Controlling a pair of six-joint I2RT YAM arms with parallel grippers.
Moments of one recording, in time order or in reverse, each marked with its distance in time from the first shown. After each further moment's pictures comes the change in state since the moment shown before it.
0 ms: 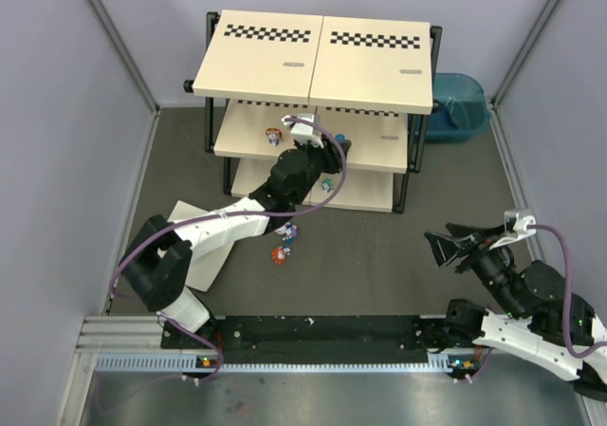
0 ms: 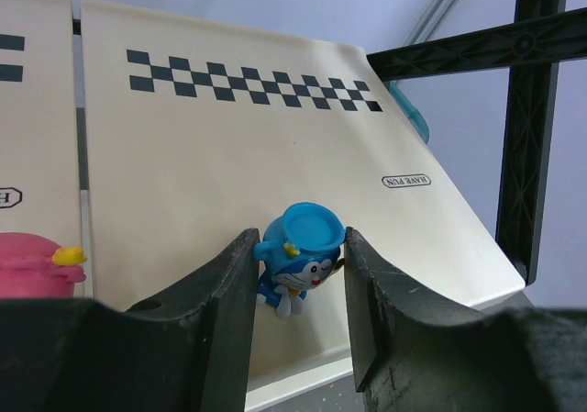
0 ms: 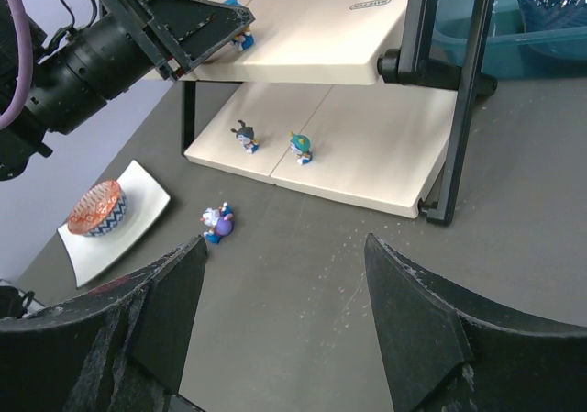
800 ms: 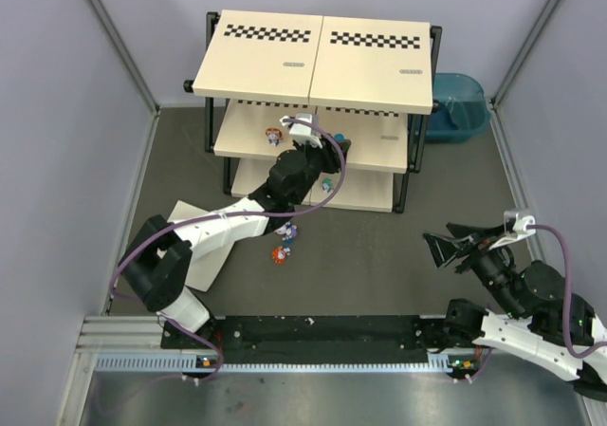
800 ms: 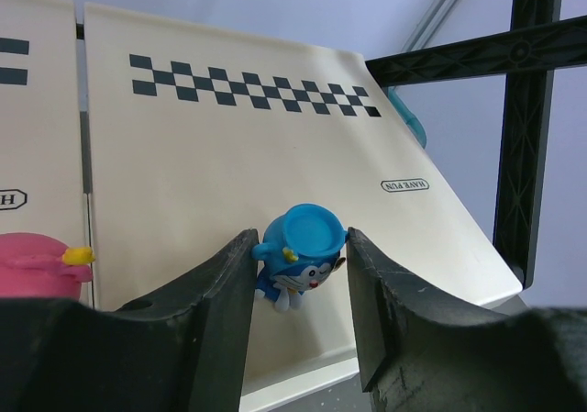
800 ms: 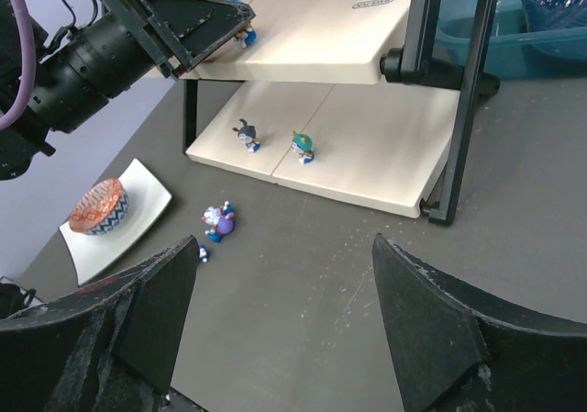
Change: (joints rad) left arm 0.006 -0.003 -0.009 0.018 0.000 -0.005; right arm 0.000 0.000 0.000 0.000 -0.006 -0.001
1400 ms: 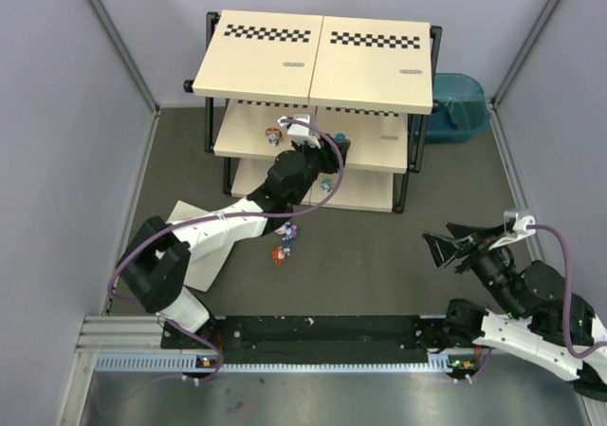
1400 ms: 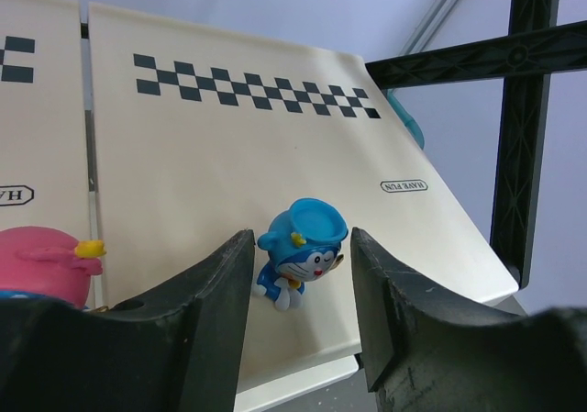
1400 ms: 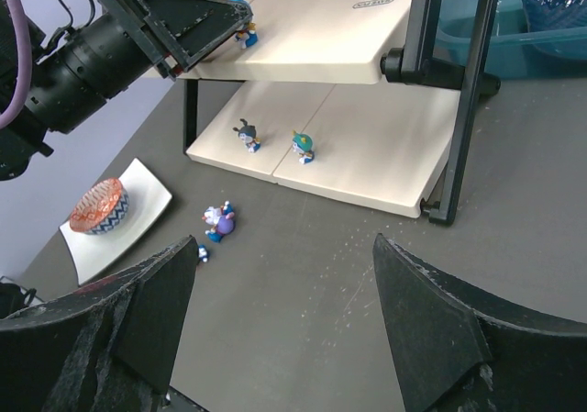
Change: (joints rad) left arm 0.002 -0.011 -0.012 0.008 0.000 -0.011; right arm 0.000 0.000 0.000 0.000 -0.002 0.000
